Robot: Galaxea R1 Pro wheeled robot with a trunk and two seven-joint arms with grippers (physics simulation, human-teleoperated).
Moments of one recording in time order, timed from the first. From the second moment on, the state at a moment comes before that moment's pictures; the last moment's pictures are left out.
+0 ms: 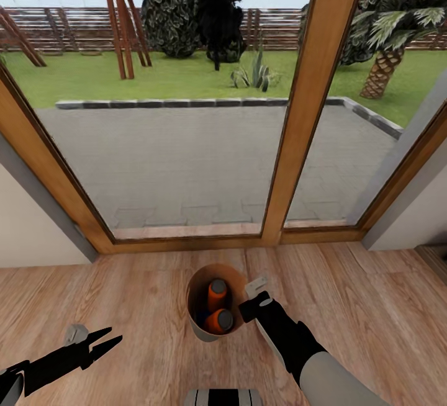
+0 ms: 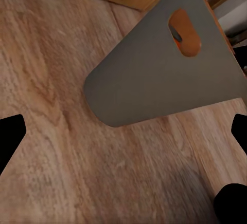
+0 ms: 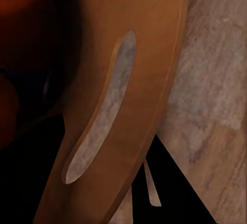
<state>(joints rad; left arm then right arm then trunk) -0.39 0.38 0.32 -0.53 0.14 0.05 -1.28 -0.63 0.13 0.37 -0.64 0.08 0.46 -0.03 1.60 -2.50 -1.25</state>
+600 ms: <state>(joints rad) -0.39 0.38 0.32 -0.53 0.14 0.05 -1.28 -0.63 0.13 0.37 -0.64 0.08 0.46 -0.03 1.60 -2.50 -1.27</state>
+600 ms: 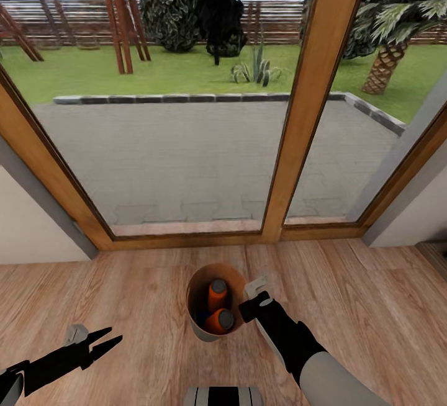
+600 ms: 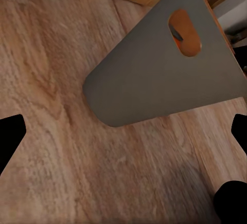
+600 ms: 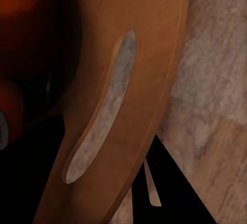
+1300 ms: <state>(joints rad) -0.39 0.38 0.32 -0.53 0.14 0.05 -1.28 -0.63 0.14 0.37 -0.64 0.09 0.46 -0.03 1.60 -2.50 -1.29</state>
